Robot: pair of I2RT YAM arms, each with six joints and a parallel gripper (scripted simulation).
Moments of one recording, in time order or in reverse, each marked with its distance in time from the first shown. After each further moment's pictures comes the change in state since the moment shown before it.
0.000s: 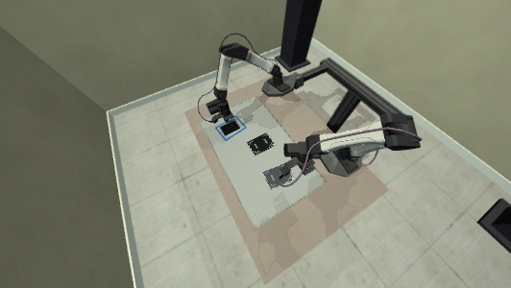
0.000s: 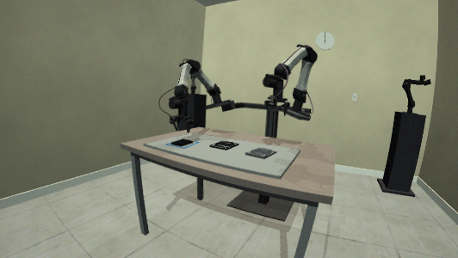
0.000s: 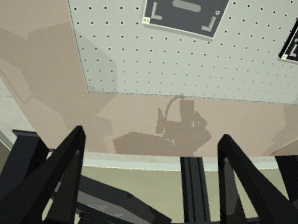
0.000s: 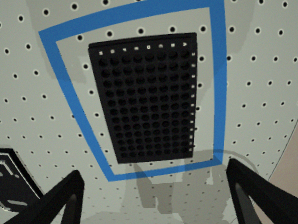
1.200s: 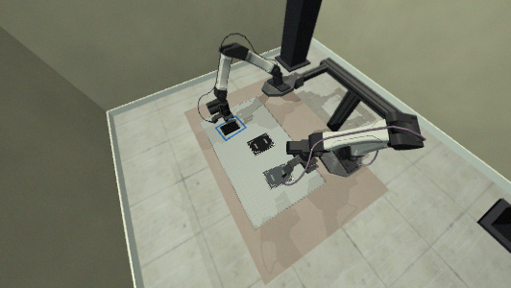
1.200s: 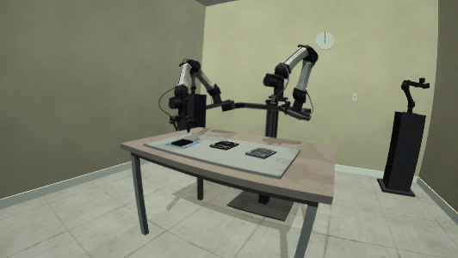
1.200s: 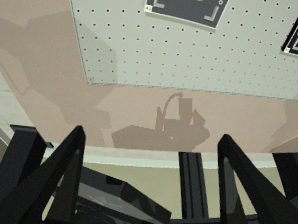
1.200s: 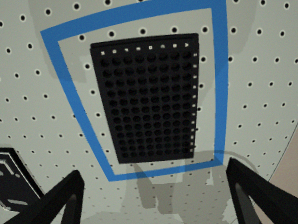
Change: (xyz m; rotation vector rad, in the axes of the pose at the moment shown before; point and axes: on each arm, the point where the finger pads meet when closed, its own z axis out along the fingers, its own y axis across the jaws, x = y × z) left arm 0.014 0.001 -0.006 -0.004 0.014 -0.017; right arm 0.000 0.001 0.000 -0.005 -0.001 -0.004
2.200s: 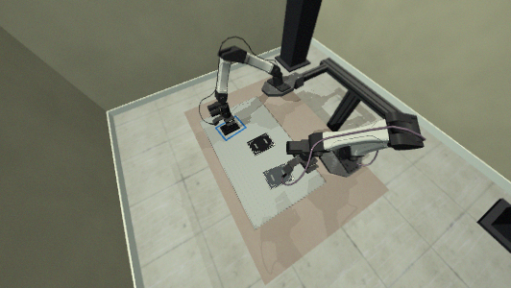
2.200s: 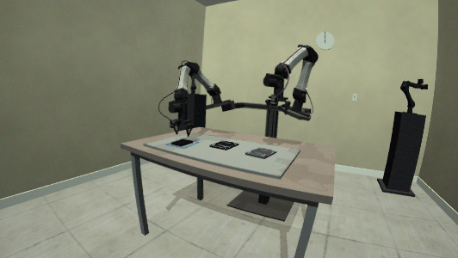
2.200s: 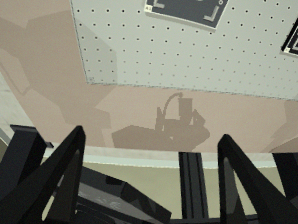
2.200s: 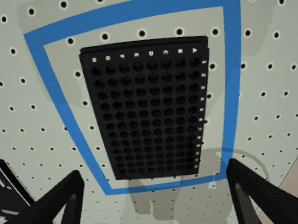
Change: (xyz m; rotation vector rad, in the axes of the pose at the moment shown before) left arm 0.000 0.000 0.000 0.000 0.000 0.000; right arm 0.001 0.000 0.024 -0.002 0.006 -0.001
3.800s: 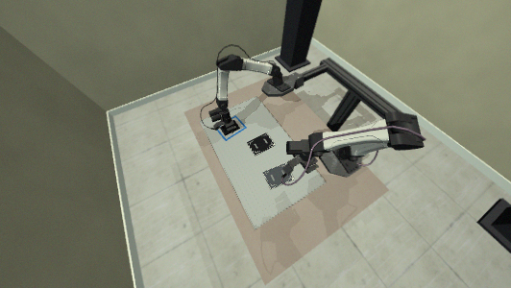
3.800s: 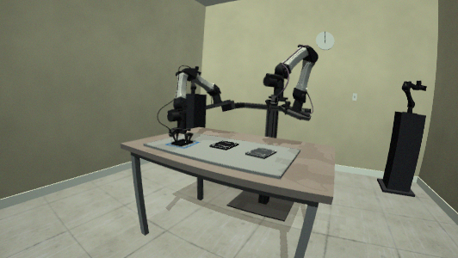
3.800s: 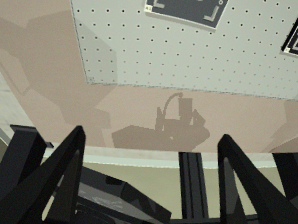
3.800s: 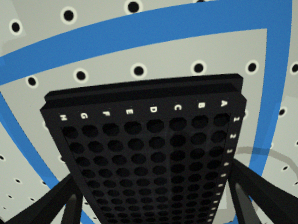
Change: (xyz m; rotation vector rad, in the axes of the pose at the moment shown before) left arm 0.000 0.000 0.000 0.000 0.000 0.000; right arm -0.009 -0.001 0.054 0.000 -0.012 0.003
